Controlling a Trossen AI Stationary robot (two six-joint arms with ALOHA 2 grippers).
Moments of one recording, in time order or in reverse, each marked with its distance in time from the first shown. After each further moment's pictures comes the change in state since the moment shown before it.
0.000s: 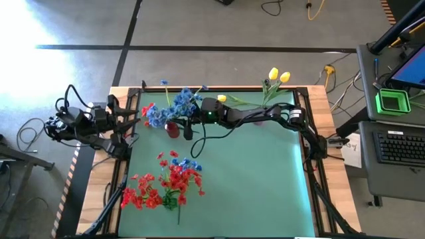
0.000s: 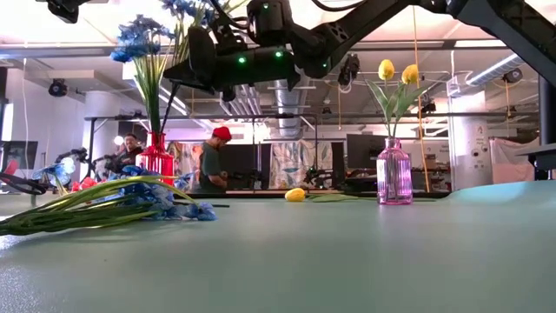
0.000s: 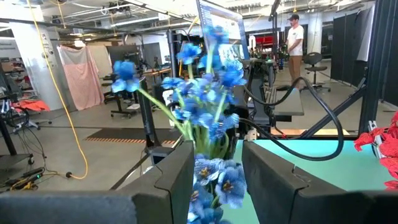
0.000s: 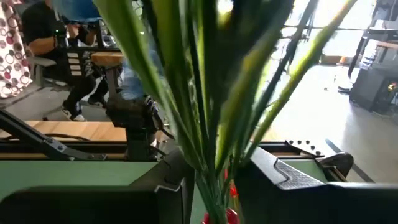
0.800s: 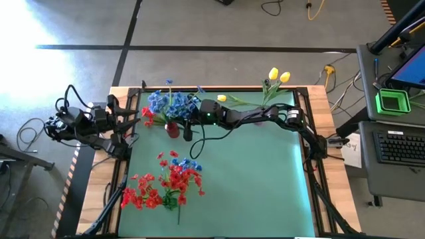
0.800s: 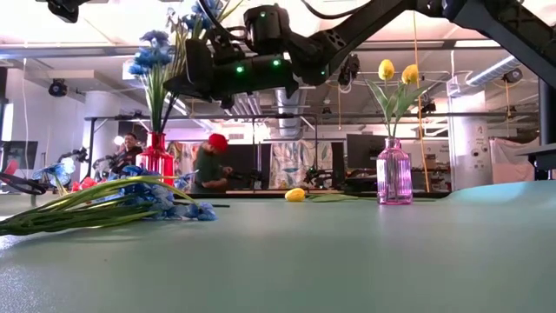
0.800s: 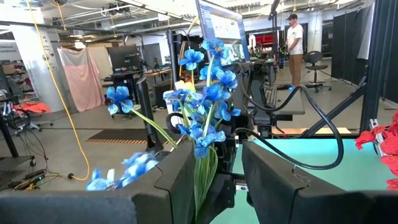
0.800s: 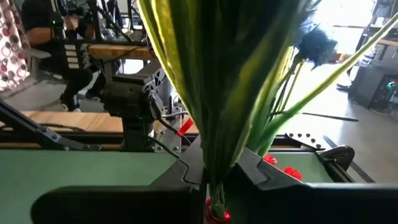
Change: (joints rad) left arm 0.000 0.000 0.000 0.000 0.000 0.012; right arm -0.001 0.031 0.001 0.008 0.002 -0.017
